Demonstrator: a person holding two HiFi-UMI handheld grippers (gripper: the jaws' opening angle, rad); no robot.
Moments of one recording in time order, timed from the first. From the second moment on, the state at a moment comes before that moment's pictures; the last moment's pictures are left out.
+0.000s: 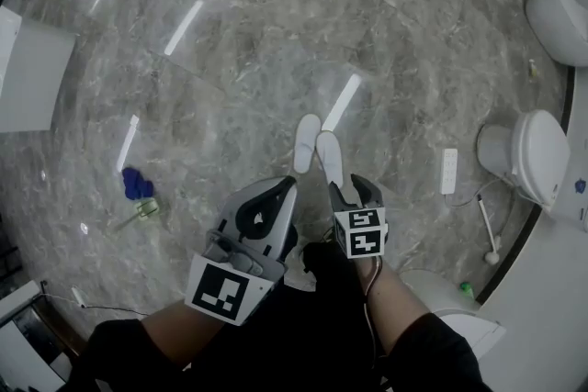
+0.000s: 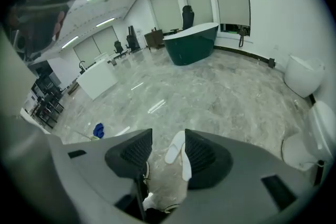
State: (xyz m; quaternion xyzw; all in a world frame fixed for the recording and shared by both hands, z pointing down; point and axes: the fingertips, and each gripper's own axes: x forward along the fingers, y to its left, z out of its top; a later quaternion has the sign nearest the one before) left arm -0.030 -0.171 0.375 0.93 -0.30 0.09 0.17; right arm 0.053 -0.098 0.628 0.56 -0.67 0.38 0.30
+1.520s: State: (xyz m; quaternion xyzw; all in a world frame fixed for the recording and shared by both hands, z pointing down) left arm 0.004 -0.194 0.657 0.93 -0.33 0.07 0.12; right arm 0.071 -0.100 1.071 0.50 -0.64 0.43 0.40
